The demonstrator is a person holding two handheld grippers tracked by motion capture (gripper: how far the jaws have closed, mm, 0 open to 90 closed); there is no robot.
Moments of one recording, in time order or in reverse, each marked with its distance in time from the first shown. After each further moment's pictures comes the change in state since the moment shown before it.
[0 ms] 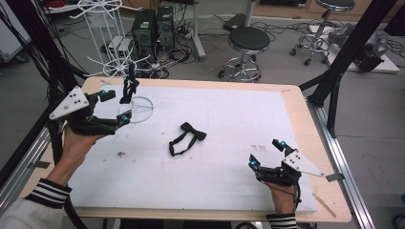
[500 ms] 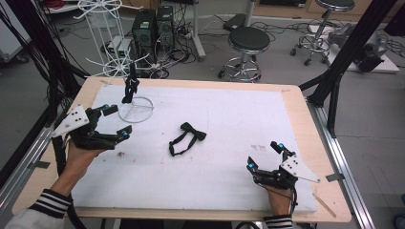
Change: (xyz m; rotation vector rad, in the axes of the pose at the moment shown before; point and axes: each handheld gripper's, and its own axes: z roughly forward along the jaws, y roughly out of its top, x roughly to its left) left arm -0.003 -0.044 -0.007 -0.021 -0.054 -0.026; right arm 0.005 -0.015 0.002 -0.056 -0.005 -0.014
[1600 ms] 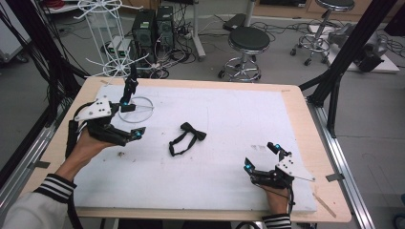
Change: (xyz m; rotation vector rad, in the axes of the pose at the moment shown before) left arm 0.001 0.020 0.047 0.193 -0.190 0.084; right arm 0.000 -0.010 0.006 0.021 0.014 -0.020
